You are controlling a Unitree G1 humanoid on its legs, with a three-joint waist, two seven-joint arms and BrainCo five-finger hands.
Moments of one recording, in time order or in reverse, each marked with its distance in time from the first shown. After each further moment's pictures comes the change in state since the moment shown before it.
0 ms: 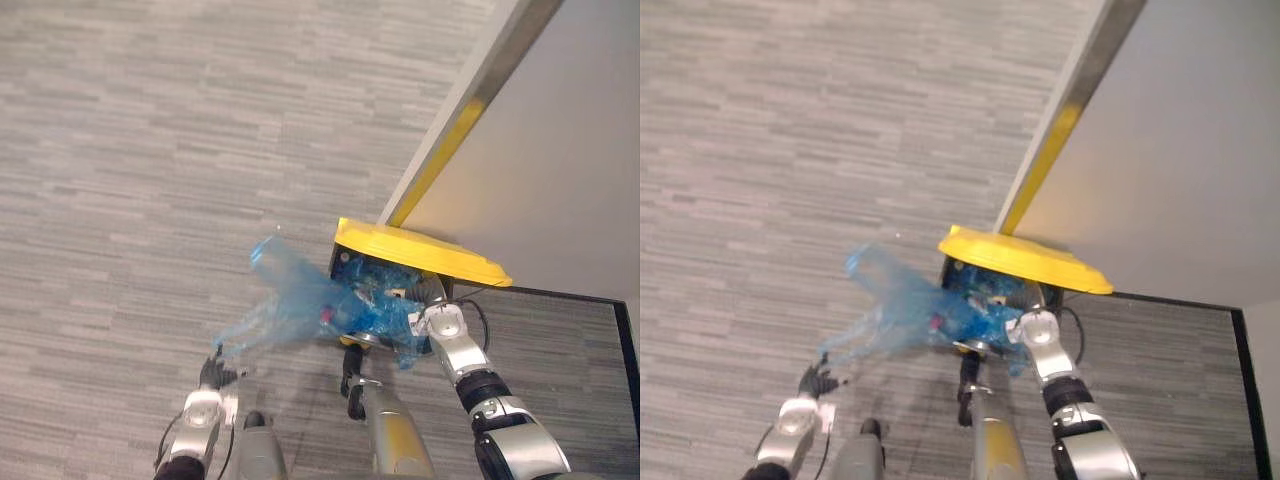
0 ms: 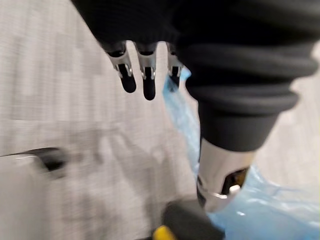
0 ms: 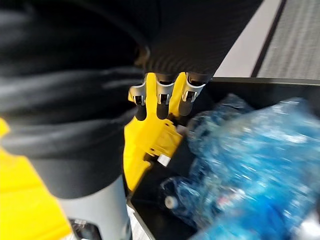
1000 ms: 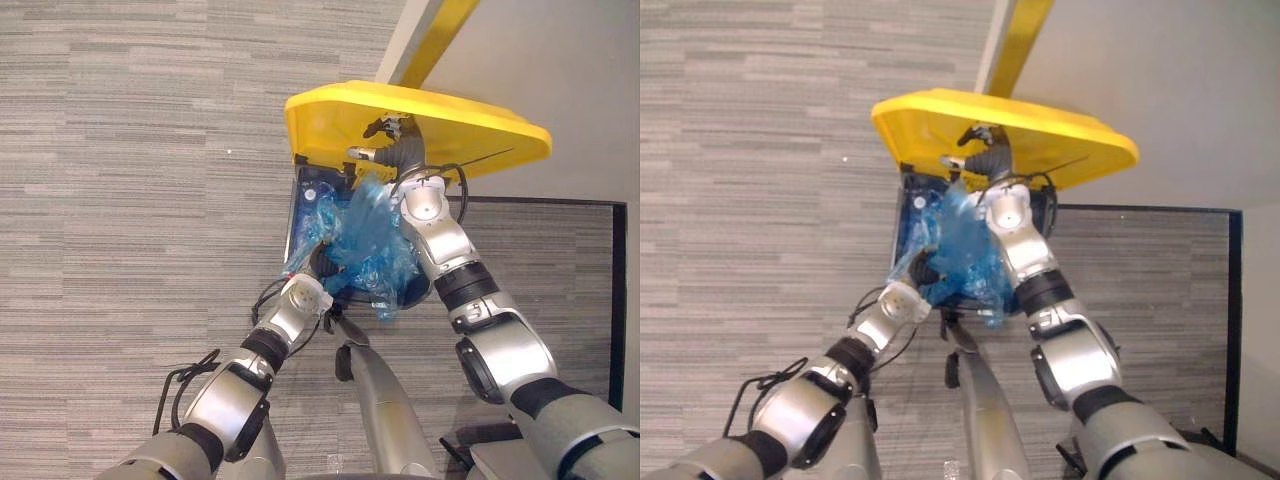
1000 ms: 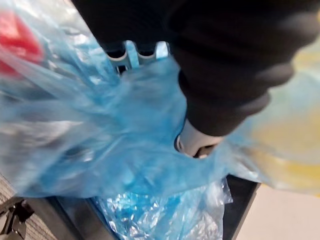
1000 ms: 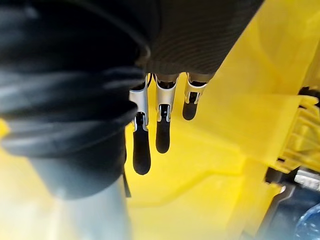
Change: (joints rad) left arm -0.704 -0.189 -0.360 -0.021 0.178 0.061 0.109; right arm -0.632 -0.020 0.120 -0.141 0.235 0.007 -0.104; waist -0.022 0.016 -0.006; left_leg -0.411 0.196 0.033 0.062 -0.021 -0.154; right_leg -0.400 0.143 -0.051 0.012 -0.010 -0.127
